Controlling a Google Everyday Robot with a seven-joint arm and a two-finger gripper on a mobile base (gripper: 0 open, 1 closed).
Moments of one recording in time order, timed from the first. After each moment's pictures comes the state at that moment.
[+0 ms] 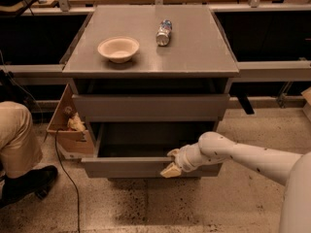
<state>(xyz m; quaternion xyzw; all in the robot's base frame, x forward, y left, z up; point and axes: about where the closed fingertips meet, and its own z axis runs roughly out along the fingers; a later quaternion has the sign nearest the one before) 0.588 -0.057 0.441 -0.54 0.77 0.21 0.27</state>
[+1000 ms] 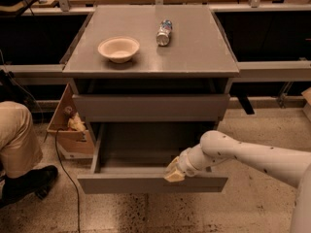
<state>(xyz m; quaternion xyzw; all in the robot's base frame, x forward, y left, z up) 0.545 -0.066 0.460 -0.57 0.76 0.22 0.22</state>
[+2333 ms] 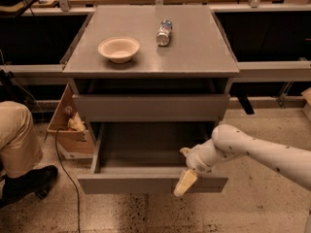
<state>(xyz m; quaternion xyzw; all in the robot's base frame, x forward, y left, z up) 0.535 -0.090 0.486 -0.57 0.75 0.25 0.21</state>
